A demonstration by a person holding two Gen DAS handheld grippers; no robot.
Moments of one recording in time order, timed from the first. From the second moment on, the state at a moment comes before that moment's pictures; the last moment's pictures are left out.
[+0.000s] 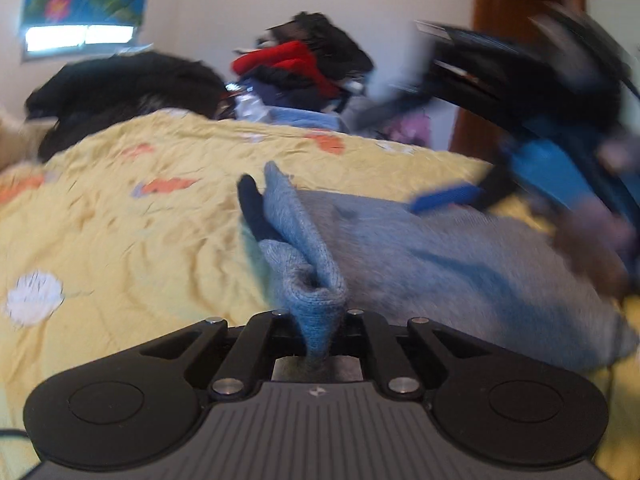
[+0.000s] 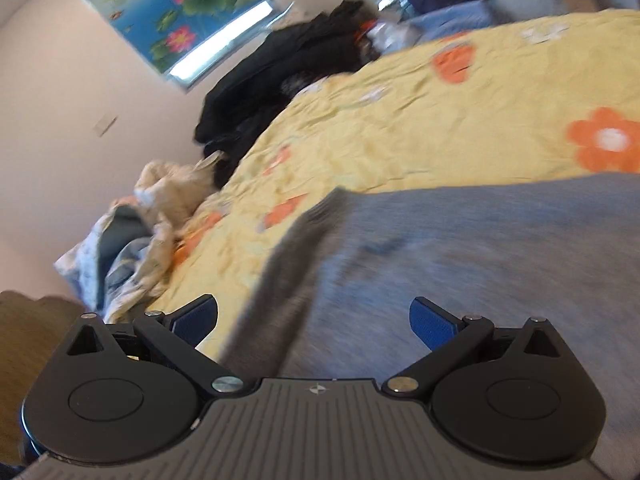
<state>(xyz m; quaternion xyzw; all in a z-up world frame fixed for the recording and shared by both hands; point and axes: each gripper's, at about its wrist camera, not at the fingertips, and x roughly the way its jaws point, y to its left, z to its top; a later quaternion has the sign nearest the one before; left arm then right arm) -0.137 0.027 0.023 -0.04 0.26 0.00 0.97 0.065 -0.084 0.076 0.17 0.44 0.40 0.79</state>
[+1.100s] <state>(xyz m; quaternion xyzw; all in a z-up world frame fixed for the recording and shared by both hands) -0.126 0.020 0.008 0.01 0.26 -0.02 0.97 0.135 0.008 0.055 0.07 0.51 0.40 0.76</state>
